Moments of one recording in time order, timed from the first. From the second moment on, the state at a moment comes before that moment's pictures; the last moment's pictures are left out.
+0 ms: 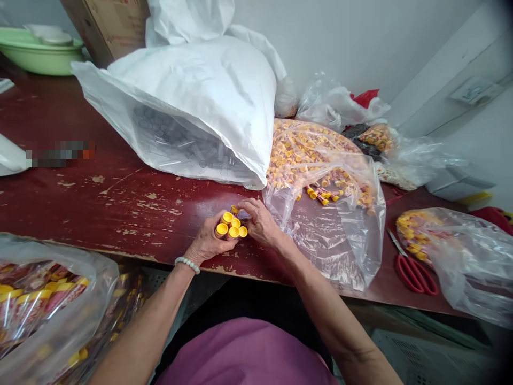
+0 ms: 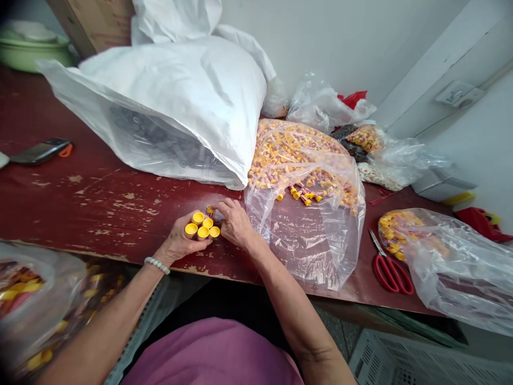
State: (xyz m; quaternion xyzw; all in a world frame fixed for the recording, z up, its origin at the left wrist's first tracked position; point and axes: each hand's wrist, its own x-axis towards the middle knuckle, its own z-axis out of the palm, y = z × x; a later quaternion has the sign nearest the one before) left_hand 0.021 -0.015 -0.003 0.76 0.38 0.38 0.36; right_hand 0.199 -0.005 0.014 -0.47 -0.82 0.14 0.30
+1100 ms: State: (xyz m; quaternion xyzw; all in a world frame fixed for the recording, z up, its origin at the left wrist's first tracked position) left_hand 0.036 -0.045 0.010 0.37 0.29 0.43 0.77; right_hand 0.193 -0.062 0.036 -0.40 -0.86 0.09 0.31
